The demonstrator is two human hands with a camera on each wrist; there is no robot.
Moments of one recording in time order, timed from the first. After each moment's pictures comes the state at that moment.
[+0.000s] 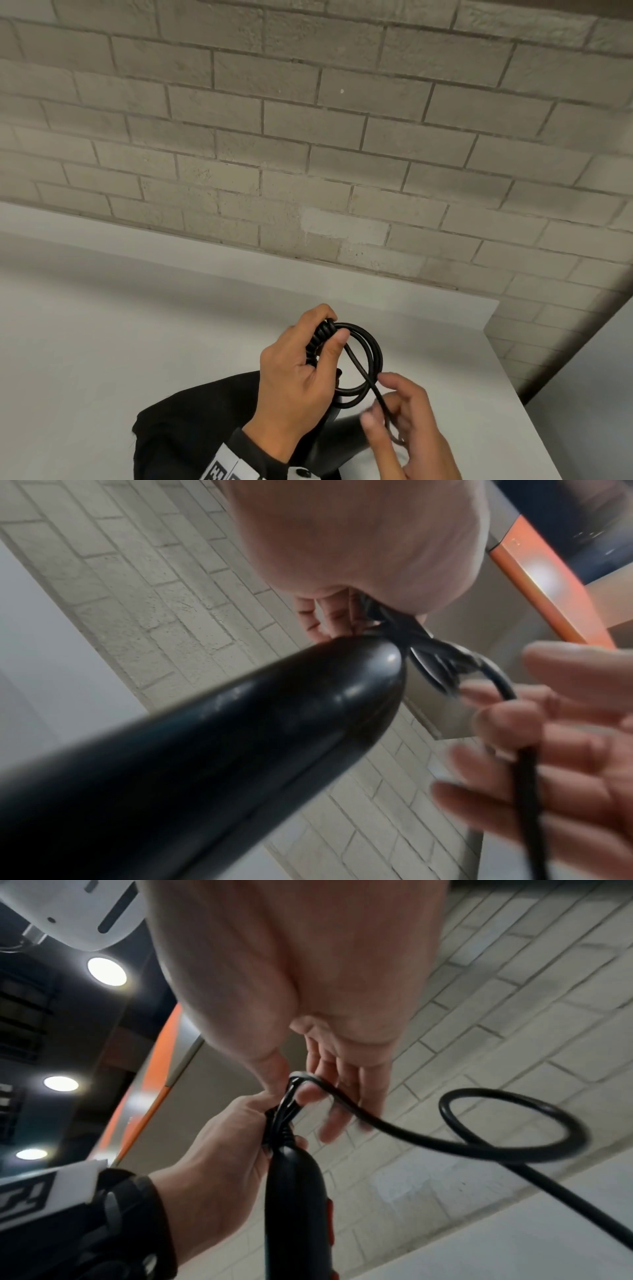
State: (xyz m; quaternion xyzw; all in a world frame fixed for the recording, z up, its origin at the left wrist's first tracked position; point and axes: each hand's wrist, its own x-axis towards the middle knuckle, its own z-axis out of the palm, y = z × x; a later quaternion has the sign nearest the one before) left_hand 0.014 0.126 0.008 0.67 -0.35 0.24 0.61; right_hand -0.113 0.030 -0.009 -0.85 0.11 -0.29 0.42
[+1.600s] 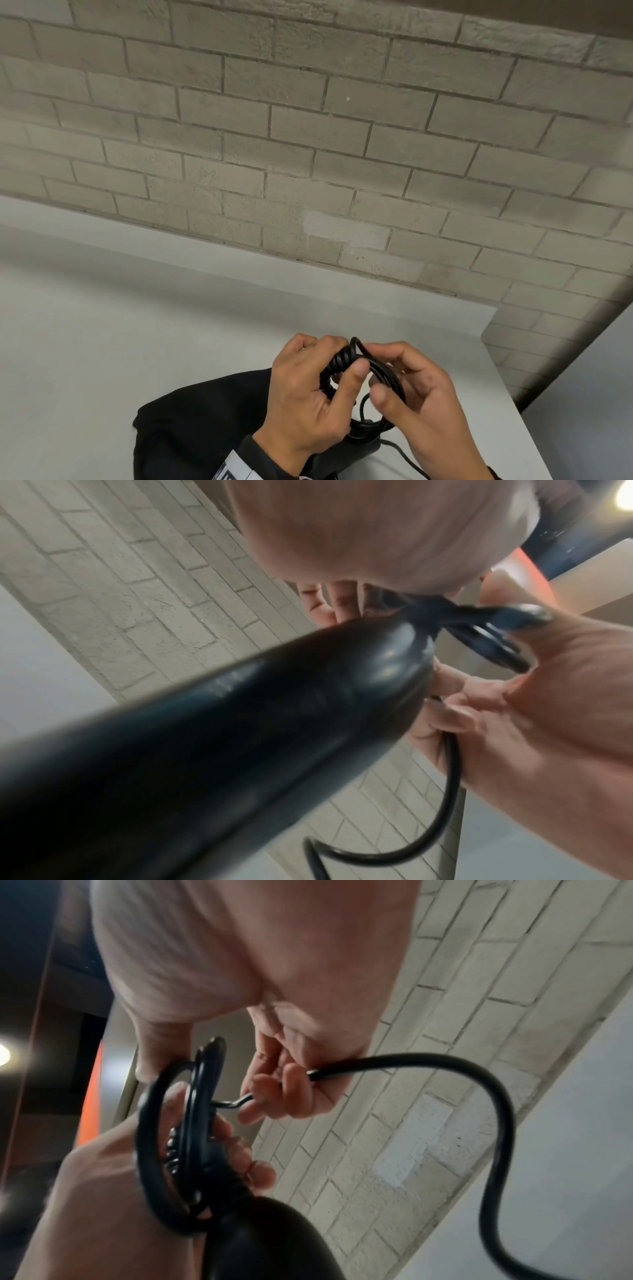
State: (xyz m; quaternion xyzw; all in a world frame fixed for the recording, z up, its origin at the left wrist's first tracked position) left_hand -0.004 0.127 0.012 0.64 -0.40 0.30 0.59; right_hand -0.094 0.002 0.041 -0.75 -0.02 -0.20 0.64
